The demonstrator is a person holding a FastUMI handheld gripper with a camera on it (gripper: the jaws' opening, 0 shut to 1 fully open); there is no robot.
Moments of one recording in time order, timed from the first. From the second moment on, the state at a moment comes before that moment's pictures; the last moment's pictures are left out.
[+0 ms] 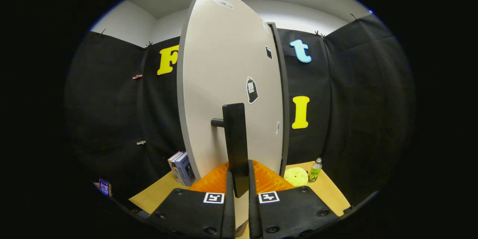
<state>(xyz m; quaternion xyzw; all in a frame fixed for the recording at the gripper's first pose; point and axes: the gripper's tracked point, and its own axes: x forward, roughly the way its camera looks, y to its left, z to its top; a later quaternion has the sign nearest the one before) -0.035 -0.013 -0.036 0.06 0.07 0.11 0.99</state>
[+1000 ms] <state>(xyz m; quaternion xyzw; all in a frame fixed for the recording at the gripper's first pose) -0.038 -0.126 -0.037 0.07 0.06 -0.01 1.00</state>
